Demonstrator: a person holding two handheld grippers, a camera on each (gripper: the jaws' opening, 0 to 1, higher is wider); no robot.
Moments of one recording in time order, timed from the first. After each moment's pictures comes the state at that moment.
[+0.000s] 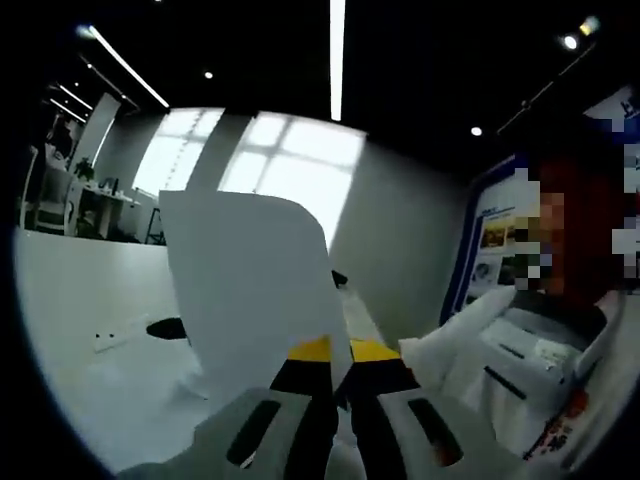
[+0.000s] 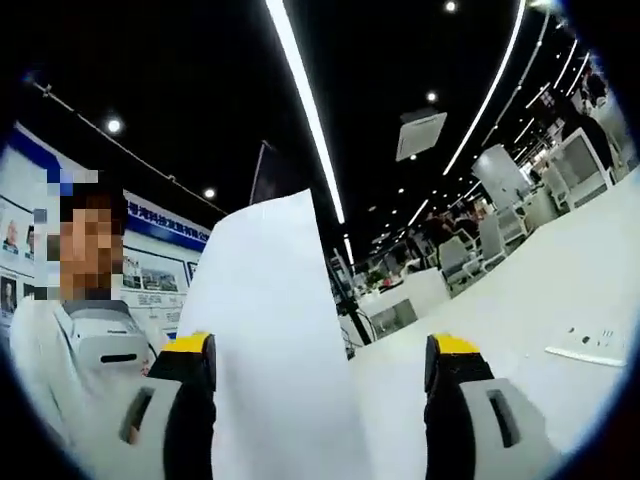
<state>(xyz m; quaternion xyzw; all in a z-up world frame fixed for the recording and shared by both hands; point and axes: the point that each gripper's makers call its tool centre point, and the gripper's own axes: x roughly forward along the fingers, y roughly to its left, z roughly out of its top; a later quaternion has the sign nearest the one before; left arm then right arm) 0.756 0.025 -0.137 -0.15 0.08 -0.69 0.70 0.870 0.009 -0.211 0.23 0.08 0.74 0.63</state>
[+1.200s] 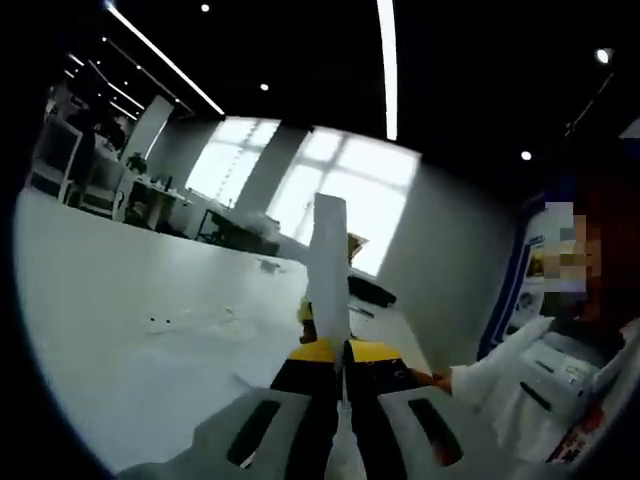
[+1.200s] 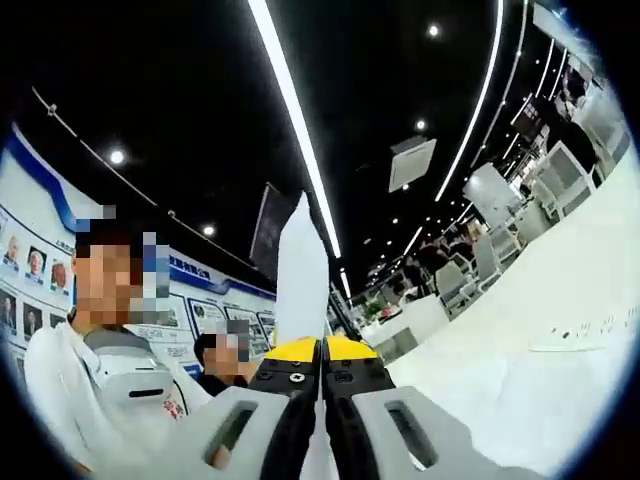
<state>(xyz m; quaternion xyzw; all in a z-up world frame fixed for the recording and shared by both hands) 0.827 0.073 -0.154 -0.20 0.10 -0.58 0.78 0.866 -0.056 -0.180 0.31 0.03 0.69 0.65</state>
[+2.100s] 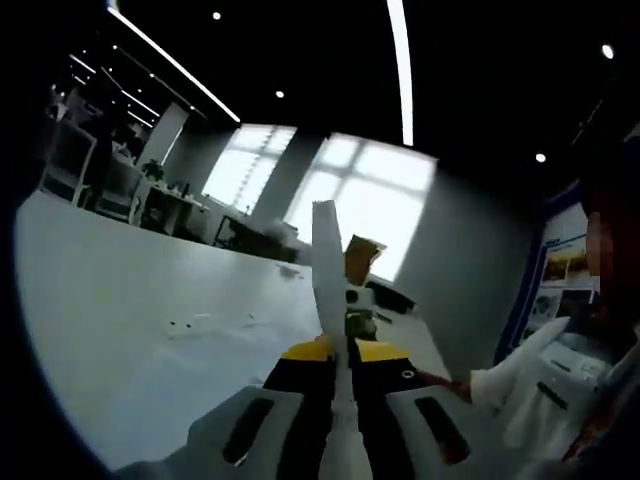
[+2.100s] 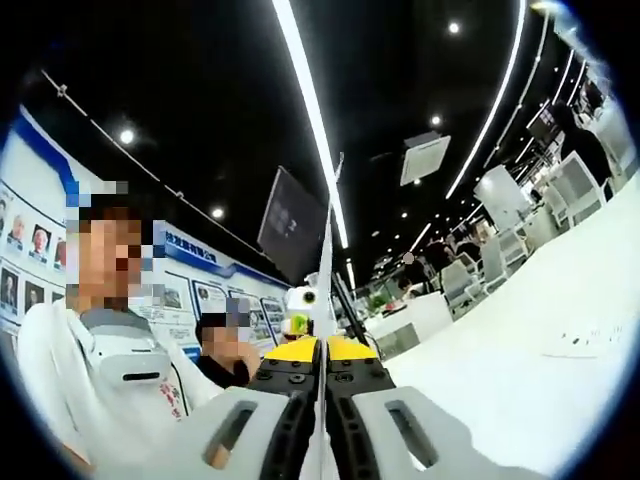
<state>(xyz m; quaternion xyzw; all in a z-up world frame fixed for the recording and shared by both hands) 0.842 0.079 -0.158 -0.20 0.08 -0.55 0.81 0.853 -0.036 -0.181 0.28 0.02 0.72 0.64</state>
